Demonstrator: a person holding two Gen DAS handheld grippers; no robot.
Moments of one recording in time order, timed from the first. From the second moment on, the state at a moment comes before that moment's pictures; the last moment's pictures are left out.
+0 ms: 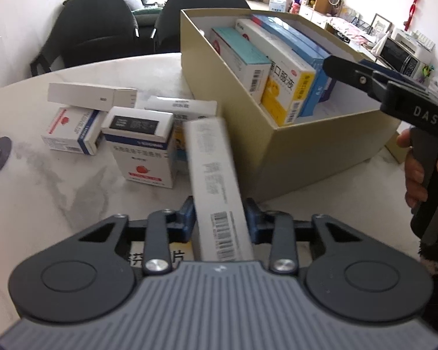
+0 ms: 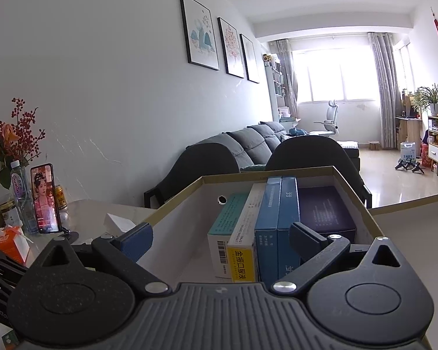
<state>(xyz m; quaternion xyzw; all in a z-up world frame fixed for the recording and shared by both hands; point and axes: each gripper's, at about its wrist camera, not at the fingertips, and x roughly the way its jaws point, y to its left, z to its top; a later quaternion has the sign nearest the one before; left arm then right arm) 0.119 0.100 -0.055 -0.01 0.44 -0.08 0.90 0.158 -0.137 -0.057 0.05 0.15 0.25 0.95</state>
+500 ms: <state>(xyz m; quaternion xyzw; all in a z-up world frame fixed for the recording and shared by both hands) 0.078 0.129 -0.020 -0.06 0.36 -0.05 0.93 0.160 -0.140 -0.057 0.06 0.15 0.26 0.95</state>
